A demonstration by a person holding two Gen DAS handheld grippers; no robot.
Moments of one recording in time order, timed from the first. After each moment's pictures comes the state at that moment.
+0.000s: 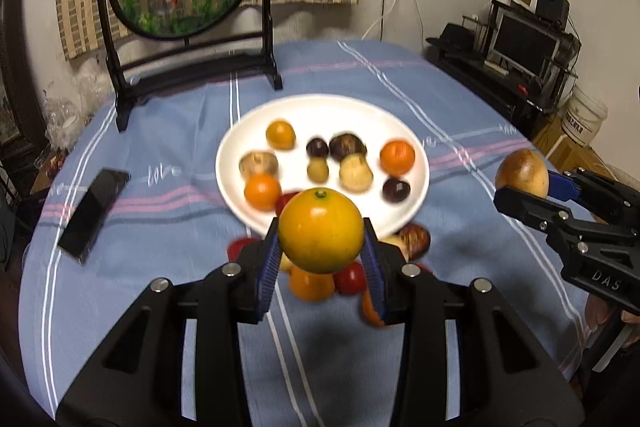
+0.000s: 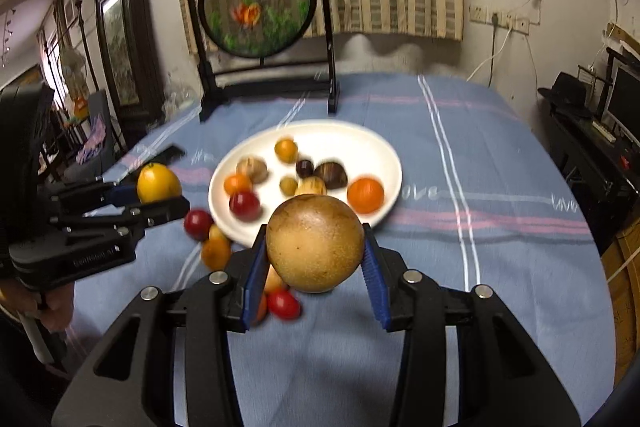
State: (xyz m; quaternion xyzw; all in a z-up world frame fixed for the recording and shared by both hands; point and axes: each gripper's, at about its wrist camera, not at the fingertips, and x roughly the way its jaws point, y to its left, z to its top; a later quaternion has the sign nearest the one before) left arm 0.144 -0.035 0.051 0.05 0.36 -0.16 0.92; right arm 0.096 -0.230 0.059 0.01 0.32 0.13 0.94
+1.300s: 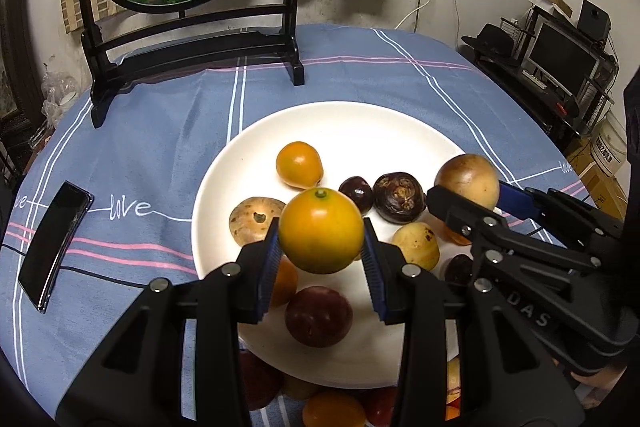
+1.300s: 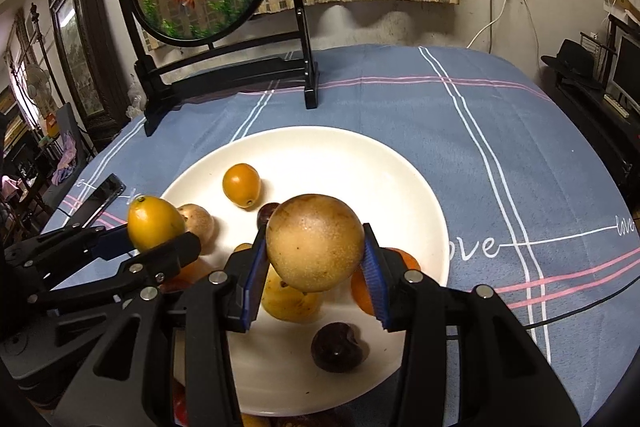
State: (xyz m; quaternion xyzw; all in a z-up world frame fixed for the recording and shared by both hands) left arm 0.265 -0.051 0.003 0.02 0.40 -0.13 0.91; right arm 0.241 -0.205 0.002 0.04 0.37 0.09 0.92
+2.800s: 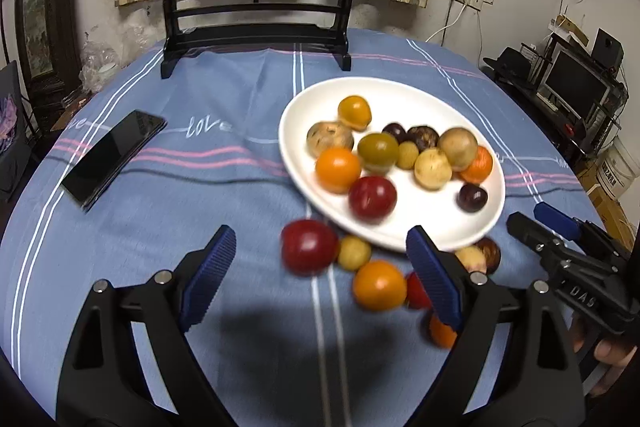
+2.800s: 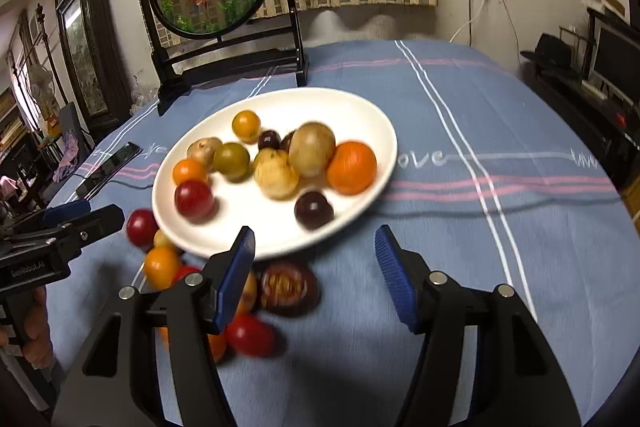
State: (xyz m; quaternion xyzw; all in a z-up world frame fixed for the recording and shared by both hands) left arm 0.161 0.009 -0.002 -0.03 0.38 -0.07 0.92; right arm 0.133 -0.227 -0.009 0.05 0.36 0.08 0.93
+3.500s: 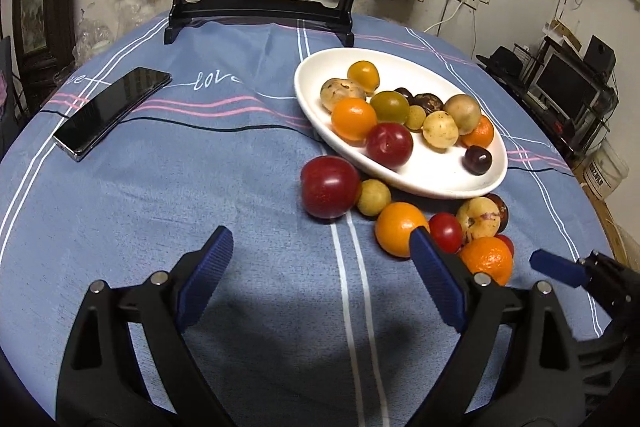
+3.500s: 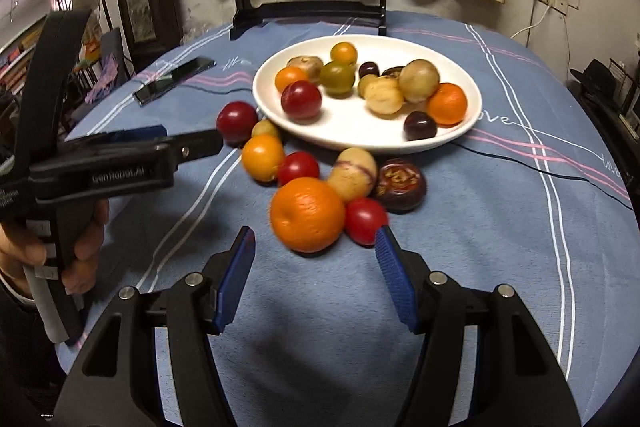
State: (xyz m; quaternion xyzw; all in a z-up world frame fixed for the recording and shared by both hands) left arm 0.141 0.037 -0.032 -0.06 0.39 -0.10 0.91; right arm 0.078 -0.159 -0.019 -0.04 0.41 0.16 0.90
